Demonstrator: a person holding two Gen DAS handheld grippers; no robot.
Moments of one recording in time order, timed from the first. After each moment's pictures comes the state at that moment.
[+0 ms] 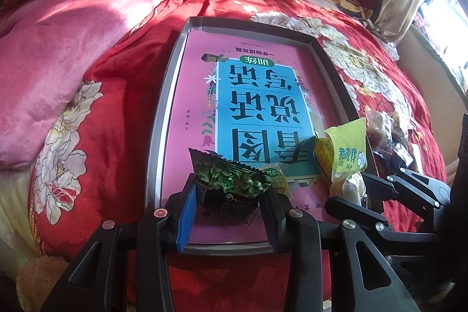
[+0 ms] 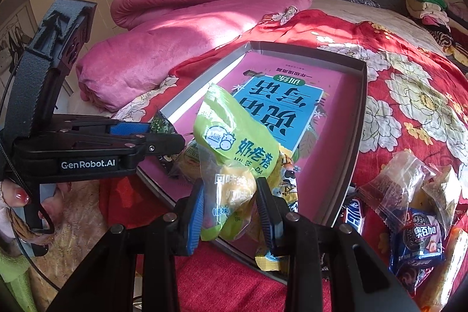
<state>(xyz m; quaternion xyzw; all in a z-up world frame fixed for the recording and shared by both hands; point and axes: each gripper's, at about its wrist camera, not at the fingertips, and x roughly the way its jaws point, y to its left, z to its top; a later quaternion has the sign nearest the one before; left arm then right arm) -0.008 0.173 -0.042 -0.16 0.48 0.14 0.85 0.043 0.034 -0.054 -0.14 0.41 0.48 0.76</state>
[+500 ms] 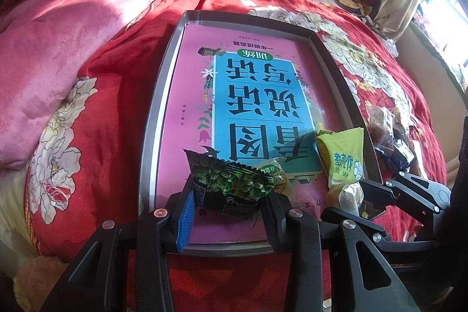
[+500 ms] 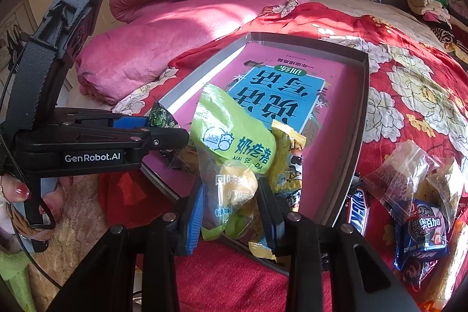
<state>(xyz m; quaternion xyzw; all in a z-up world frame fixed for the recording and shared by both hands) -0.005 0.171 -0.047 -0.16 0.49 0.13 0.85 0.038 0.035 -0.059 -0.14 0.42 0.48 0.75</state>
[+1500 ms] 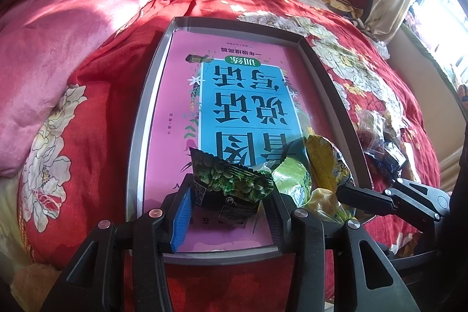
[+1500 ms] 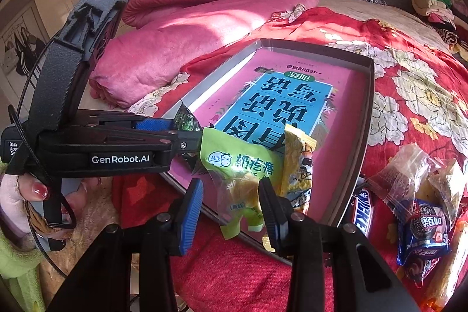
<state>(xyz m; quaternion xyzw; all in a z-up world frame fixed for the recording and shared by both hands) 0.000 0.168 -0.044 -0.16 0.47 0.11 0.86 0.032 0.030 -0.048 -0.13 0.42 0.50 0.75</state>
